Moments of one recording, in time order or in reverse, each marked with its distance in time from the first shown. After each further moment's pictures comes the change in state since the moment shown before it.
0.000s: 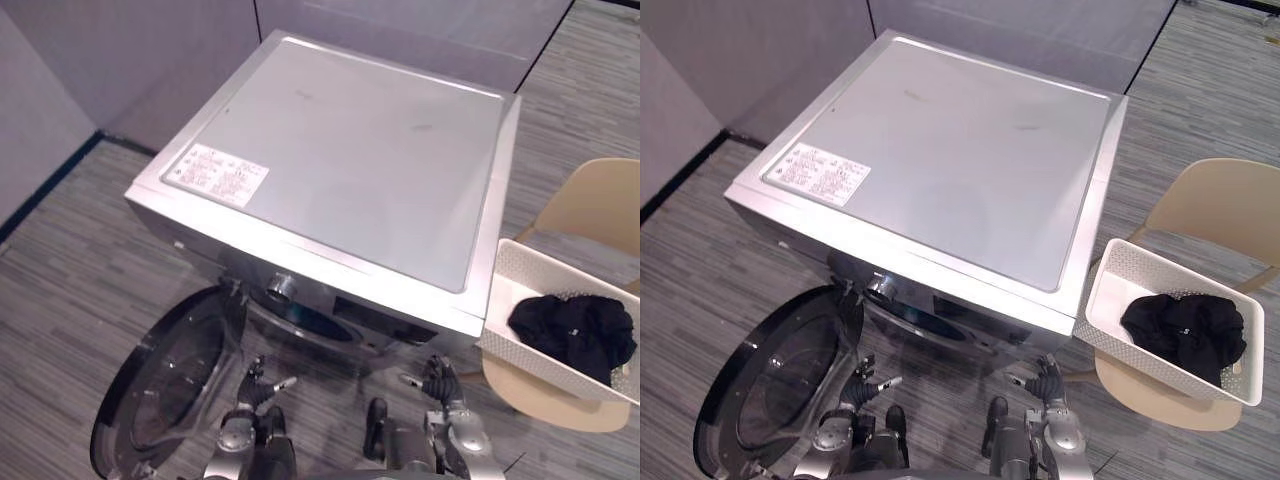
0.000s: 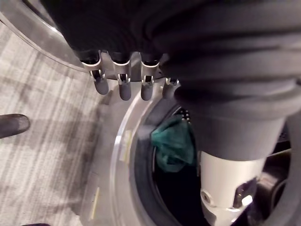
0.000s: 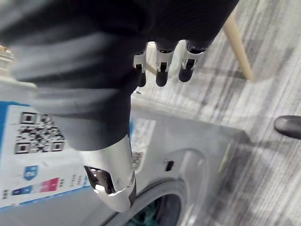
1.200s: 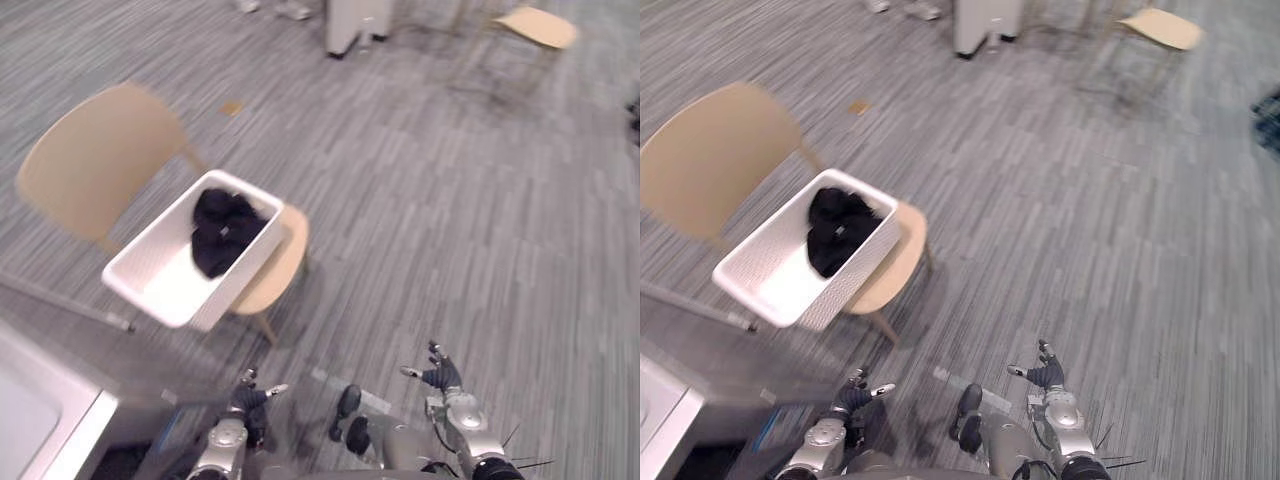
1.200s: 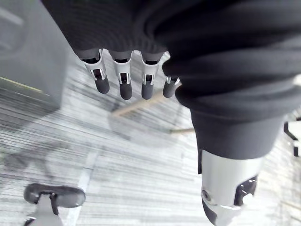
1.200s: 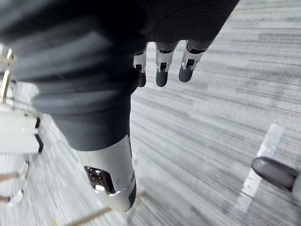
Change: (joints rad) left arm -0.088 -0.001 0.017 0.165 -0.040 -0.001 -0.030; right arm -0.194 -0.054 0.076 0.200 0.088 0.021 -0.045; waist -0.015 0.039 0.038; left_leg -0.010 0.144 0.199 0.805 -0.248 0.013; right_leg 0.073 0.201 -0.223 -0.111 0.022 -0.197
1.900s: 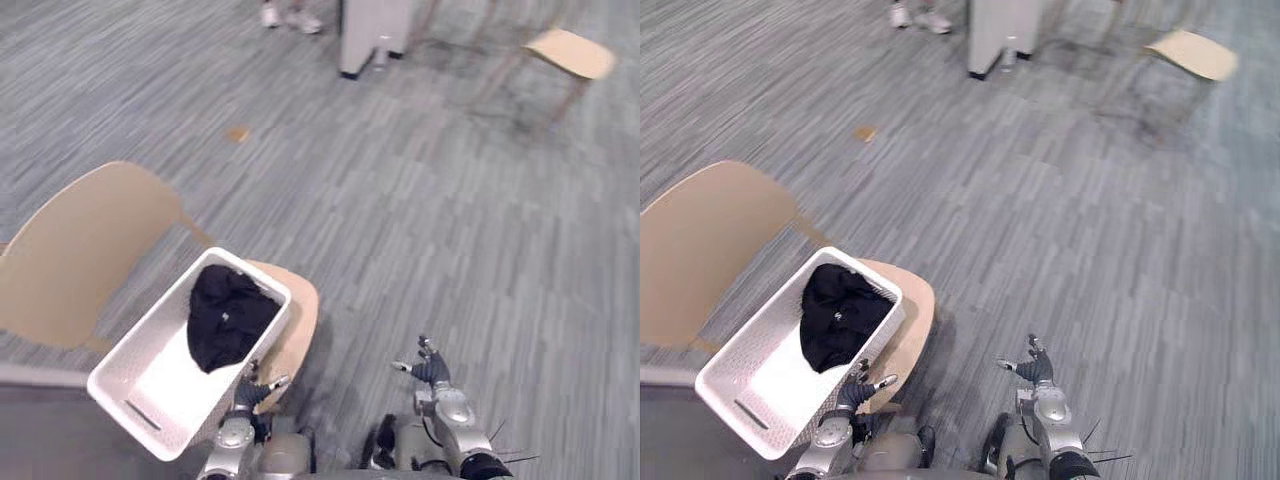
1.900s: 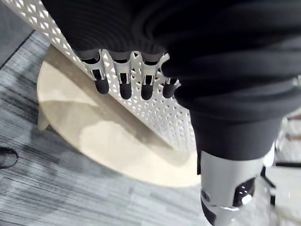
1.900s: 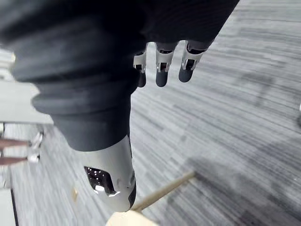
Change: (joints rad) left arm -0.005 -0.021 -0.035 -0.089 -0.058 -0.017 0.078; right arm 0.021 0.026 -0.014 -0.090 -0.016 -0.032 -0.017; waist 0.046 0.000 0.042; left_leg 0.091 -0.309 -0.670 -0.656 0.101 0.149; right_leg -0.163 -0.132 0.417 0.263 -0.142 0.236
